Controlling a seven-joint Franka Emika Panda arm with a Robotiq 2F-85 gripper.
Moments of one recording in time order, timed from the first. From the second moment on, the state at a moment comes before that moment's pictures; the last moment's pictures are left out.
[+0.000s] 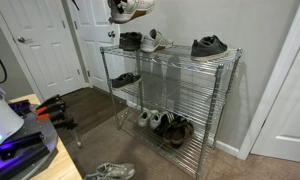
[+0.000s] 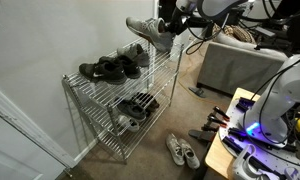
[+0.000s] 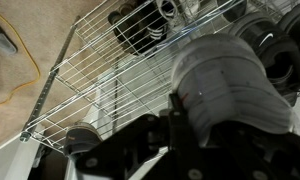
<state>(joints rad) 0.01 -0.26 0.11 -2.29 -0.16 2.42 0.76</state>
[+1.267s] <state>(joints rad) -0.03 0.09 0.04 -1.96 -0.36 2.34 0.98</state>
